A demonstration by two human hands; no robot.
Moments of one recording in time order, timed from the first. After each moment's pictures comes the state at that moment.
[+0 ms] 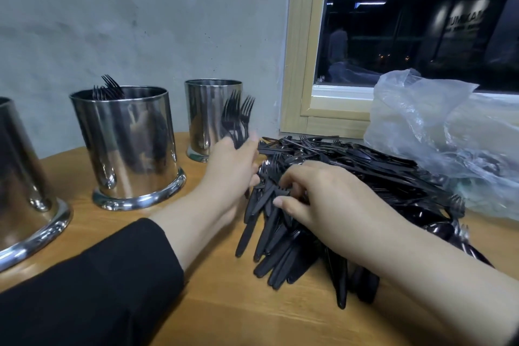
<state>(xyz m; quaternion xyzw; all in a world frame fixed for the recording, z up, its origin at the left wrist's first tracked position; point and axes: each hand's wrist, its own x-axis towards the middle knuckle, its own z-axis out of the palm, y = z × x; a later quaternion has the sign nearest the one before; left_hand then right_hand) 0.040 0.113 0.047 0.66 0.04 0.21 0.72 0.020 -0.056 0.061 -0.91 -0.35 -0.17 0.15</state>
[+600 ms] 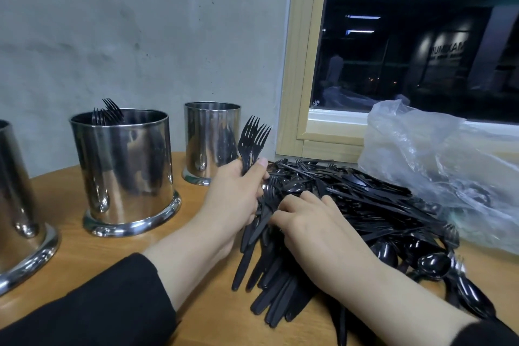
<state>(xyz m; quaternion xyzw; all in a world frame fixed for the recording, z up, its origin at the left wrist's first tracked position) 0.030 0.110 0.054 0.69 0.03 0.19 0.70 0.041 -0.042 0.033 -0.90 -0.37 -0.23 -0.02</state>
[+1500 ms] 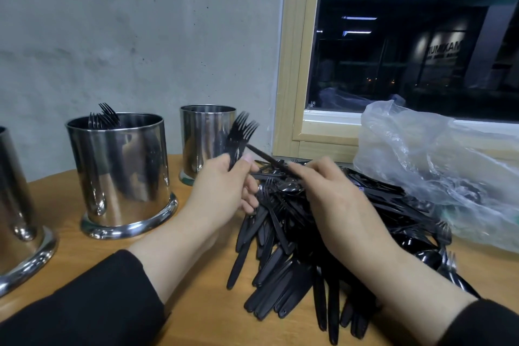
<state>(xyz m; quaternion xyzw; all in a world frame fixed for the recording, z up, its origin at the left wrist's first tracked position) 0.028 0.120 0.064 0.72 0.01 0.22 0.66 0.050 -0.072 0.052 -0.86 -0.34 -0.33 0.19</state>
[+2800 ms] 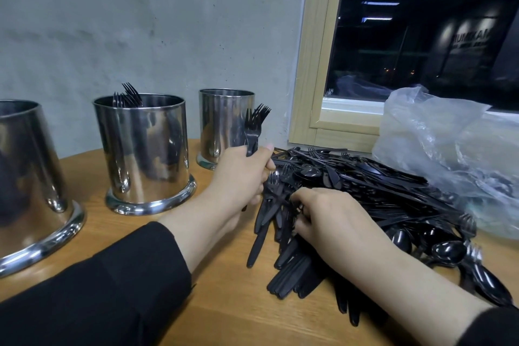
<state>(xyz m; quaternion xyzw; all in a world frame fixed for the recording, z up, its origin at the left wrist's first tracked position) 0.028 0.122 0.057 0.71 0.04 0.17 0.68 0.036 -0.043 0.034 -0.93 -0.31 -0.19 0.10</state>
